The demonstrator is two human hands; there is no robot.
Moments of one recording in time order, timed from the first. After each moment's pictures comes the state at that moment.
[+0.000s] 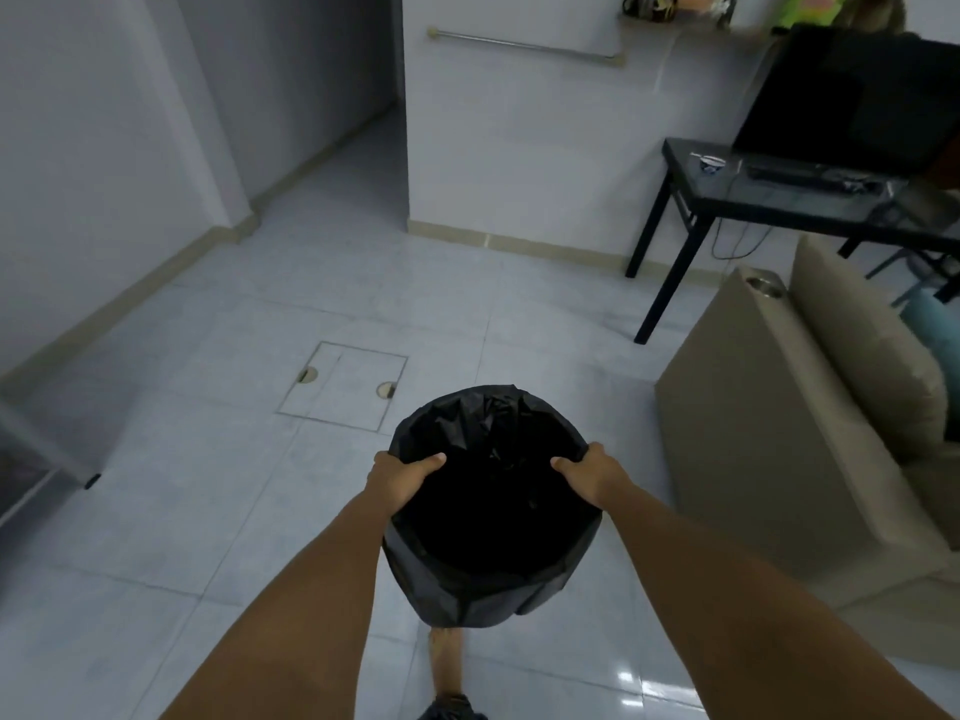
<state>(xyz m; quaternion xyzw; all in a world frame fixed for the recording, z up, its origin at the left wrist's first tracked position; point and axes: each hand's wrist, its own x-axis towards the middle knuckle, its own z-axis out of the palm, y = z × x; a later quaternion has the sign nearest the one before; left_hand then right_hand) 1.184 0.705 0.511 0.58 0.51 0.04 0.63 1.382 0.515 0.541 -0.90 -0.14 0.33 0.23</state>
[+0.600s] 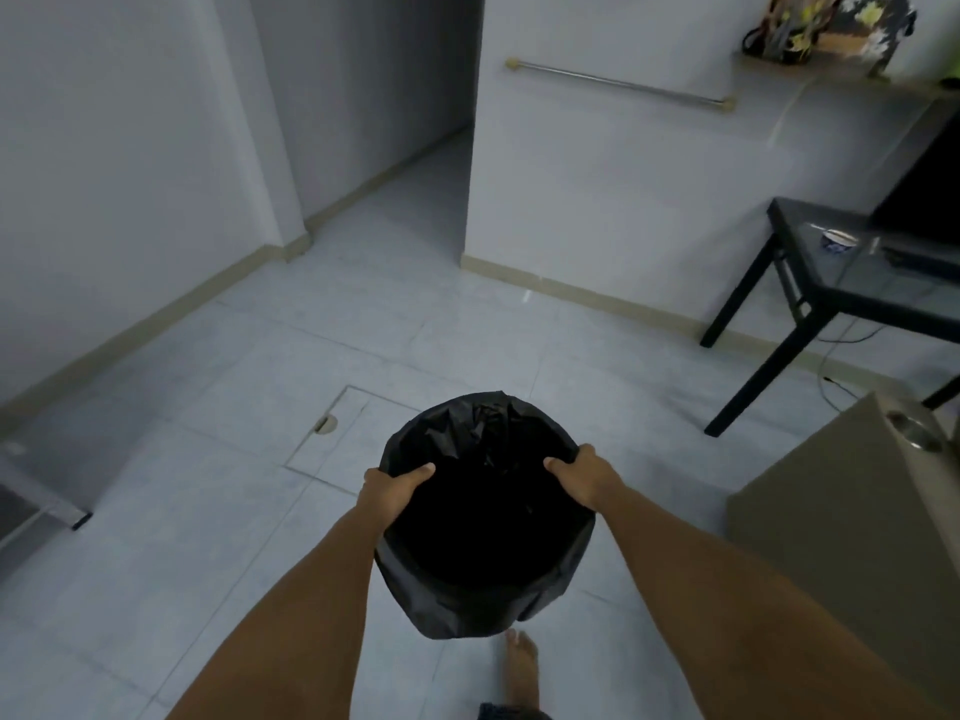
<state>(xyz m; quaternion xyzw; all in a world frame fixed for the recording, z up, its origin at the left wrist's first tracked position) 1.371 0.935 0.495 0.50 0.58 0.11 0.64 1.603 0.788 0.544 -0.88 -0.24 0.35 0.19</state>
